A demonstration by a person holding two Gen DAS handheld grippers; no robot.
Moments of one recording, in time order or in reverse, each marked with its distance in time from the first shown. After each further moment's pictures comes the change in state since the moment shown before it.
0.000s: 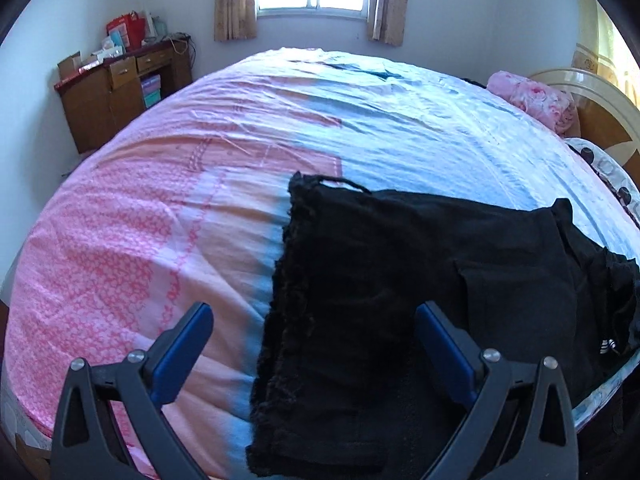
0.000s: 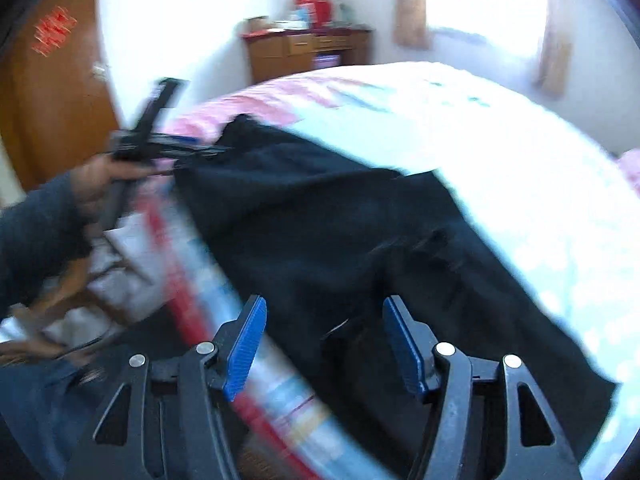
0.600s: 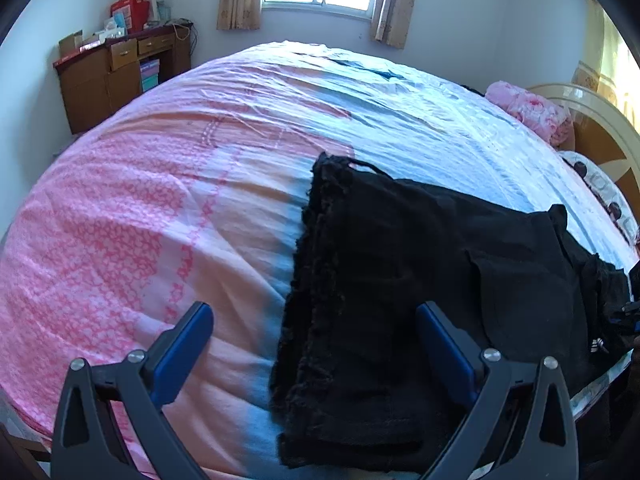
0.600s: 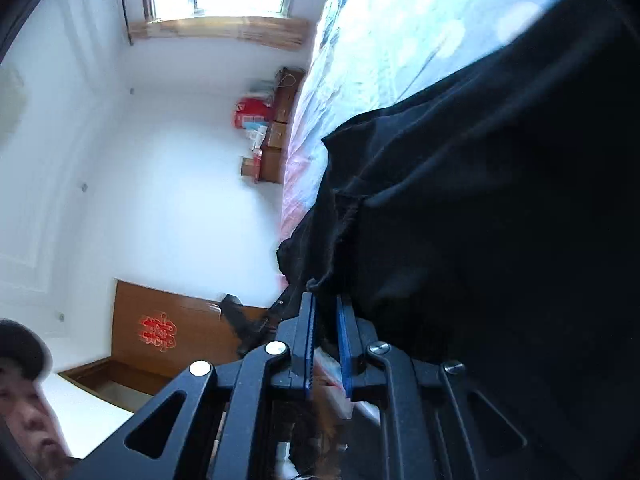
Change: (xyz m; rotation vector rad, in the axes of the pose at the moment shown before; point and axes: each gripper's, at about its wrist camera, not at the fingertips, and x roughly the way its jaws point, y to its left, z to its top) left arm 0.001 0.023 -0.009 -0.046 0.016 -0.047; right arm 0.065 -0.130 -0.070 0.927 0.058 0.560
